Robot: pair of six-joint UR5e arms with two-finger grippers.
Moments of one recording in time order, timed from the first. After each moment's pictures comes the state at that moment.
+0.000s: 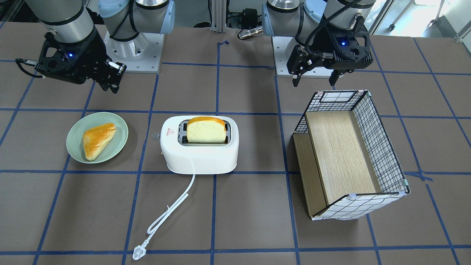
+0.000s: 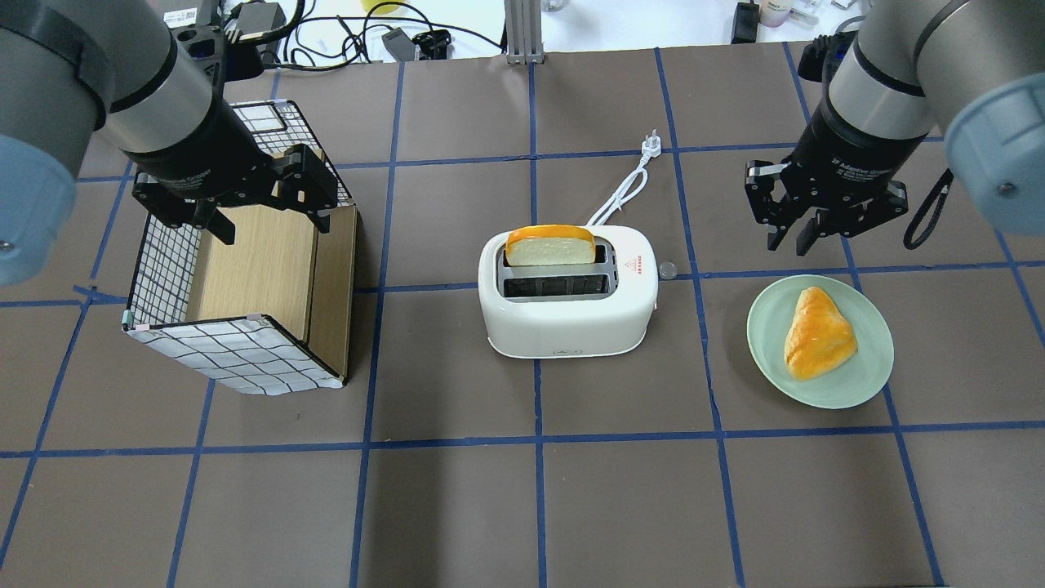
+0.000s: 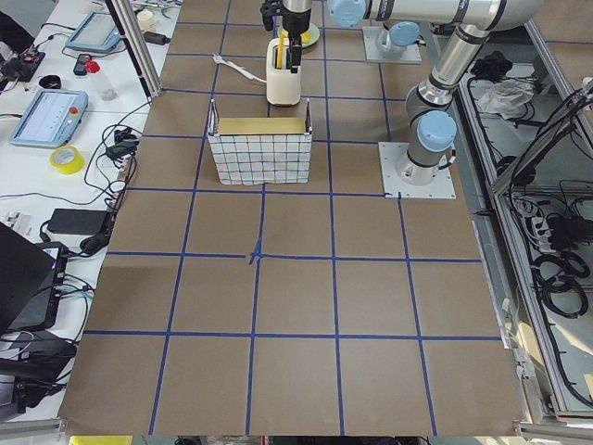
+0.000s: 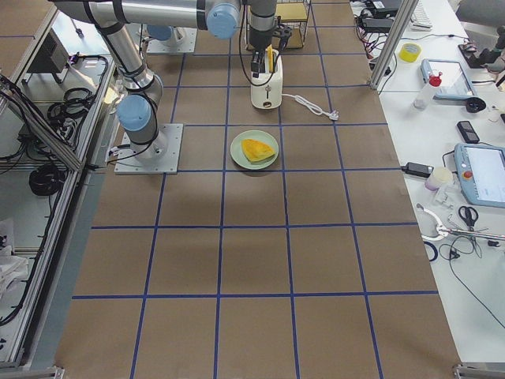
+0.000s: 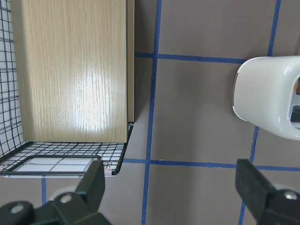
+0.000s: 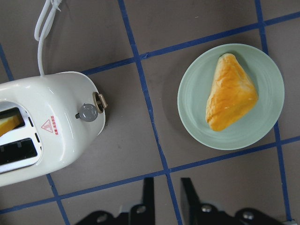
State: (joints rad) left arm -1.58 -1.46 -1.67 -1.53 1.56 -0.10; right arm 1.52 -1.66 1.71 -1.58 -1.56 0.20
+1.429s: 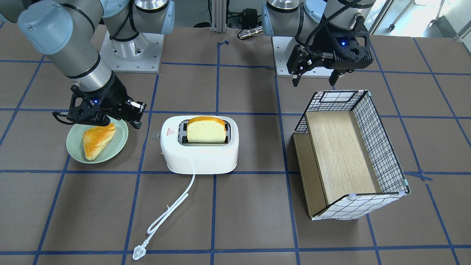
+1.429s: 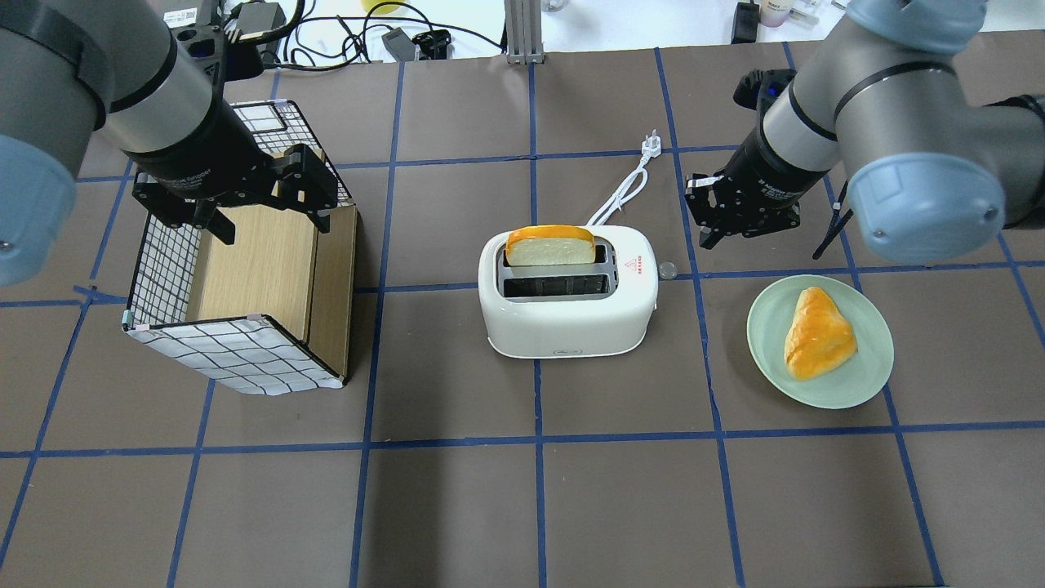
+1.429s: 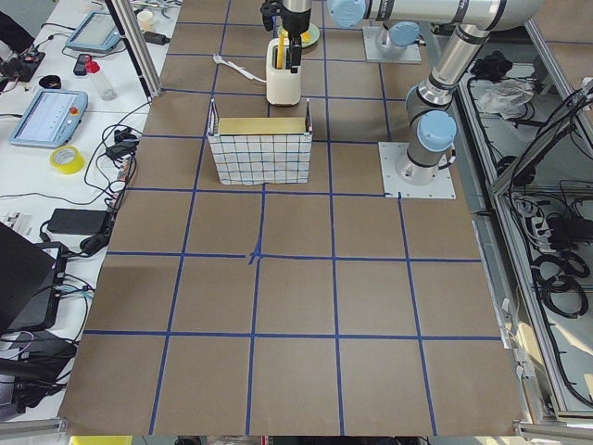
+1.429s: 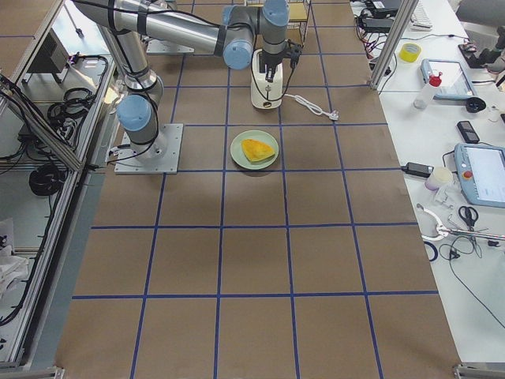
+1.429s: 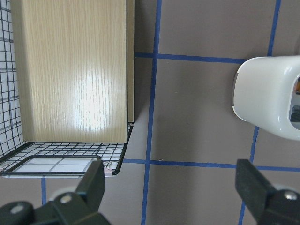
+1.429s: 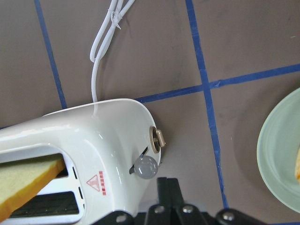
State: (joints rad) left arm -1.58 -1.46 -1.67 -1.53 1.56 -0.10; right arm 1.52 -1.53 1.88 -1.94 -1.35 0.16
